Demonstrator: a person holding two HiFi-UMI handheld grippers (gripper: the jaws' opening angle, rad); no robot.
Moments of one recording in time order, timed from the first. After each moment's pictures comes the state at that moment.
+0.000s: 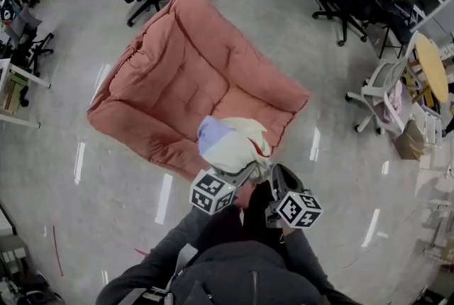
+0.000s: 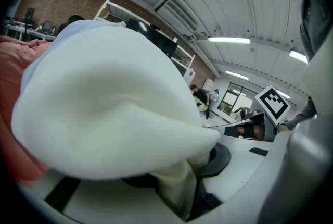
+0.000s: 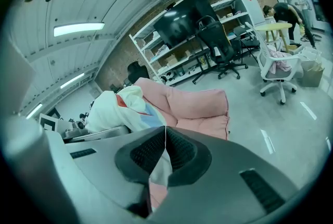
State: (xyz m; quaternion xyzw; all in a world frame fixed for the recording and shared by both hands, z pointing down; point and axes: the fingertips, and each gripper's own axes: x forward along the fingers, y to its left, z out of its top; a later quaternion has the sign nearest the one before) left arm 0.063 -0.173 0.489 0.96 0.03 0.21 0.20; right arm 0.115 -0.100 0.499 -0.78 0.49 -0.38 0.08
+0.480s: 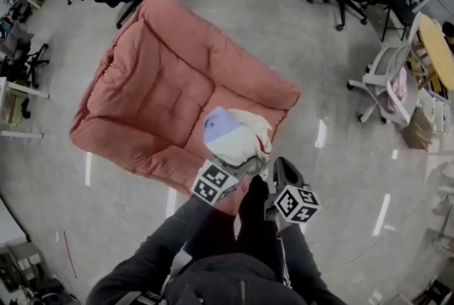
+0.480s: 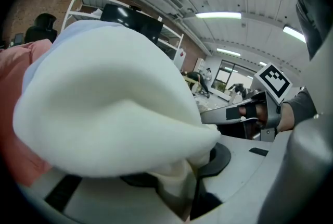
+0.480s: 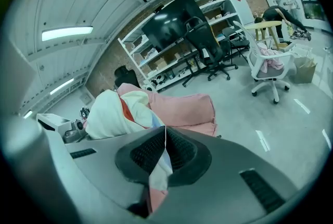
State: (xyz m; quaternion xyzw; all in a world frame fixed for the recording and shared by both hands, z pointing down) left arm 0.156 -0.156 0.548 0.94 0.09 0.29 0.12; right arm 0.208 -0.085 0.543 -0.80 0.45 -0.38 0.10
